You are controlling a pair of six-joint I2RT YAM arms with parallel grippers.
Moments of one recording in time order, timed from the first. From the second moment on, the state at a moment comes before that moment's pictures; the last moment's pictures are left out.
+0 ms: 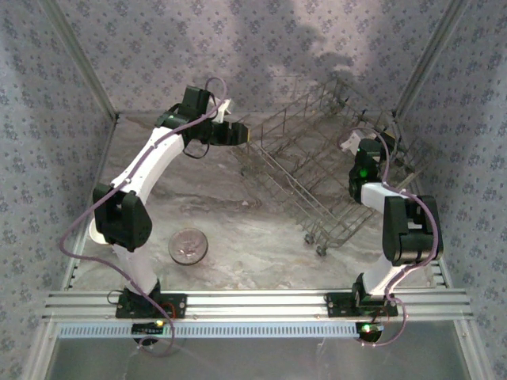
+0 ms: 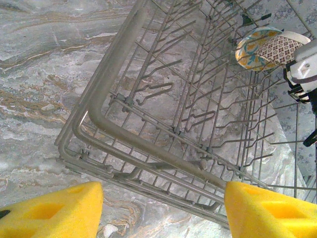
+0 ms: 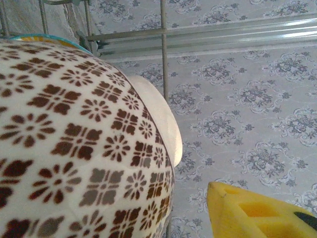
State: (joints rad) left arm -0.40 1.85 1.80 -0.75 0.51 -0.29; right arm 0.01 1.64 0.81 0.64 0.67 -1.33
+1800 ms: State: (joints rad) left arm -0.39 1.92 1.92 -0.83 0.50 -0.32; right arm -0.03 1.67 1.07 0.11 0.63 -1.01
